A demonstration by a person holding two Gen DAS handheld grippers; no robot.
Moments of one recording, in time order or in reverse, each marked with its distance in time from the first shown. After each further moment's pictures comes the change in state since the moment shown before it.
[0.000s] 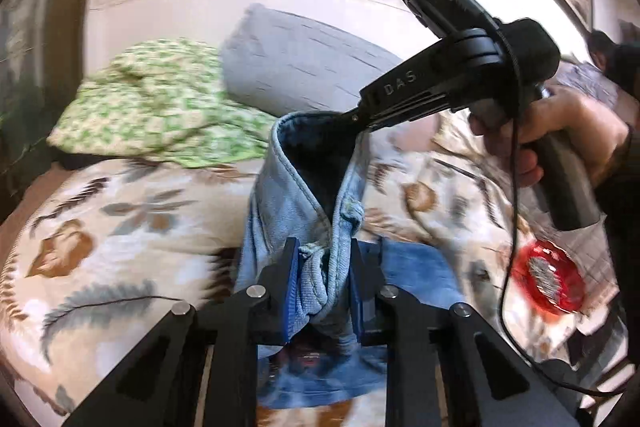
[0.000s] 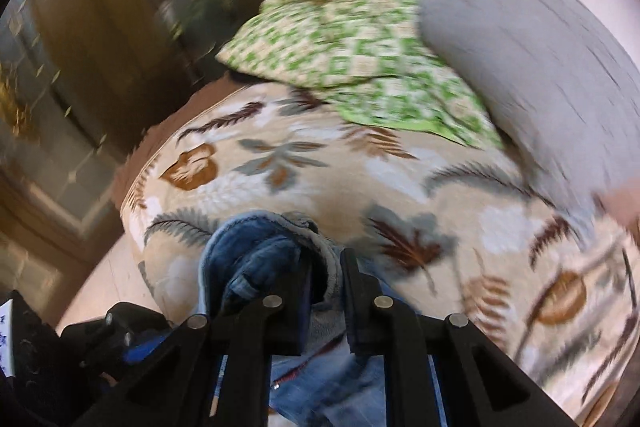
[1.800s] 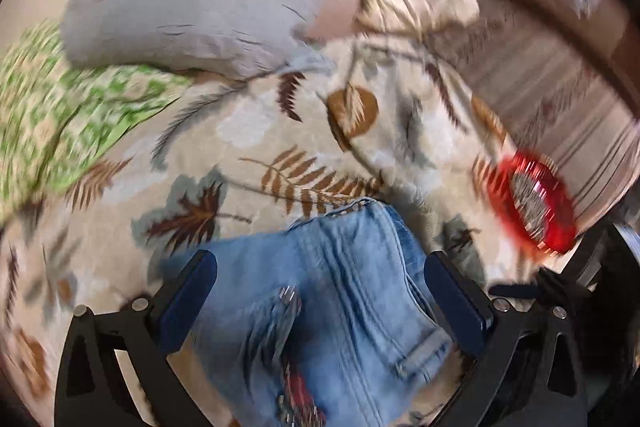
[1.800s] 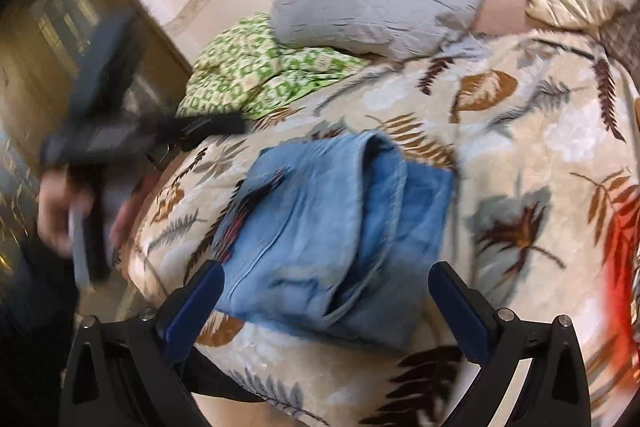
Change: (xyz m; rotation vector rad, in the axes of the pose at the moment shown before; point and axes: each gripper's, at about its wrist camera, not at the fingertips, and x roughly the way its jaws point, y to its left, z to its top) left arm 0.152 -0.089 0.062 0.329 0.484 -0.180; right arm -0.041 -0.065 -0.265 0.452 -0.293 0.015
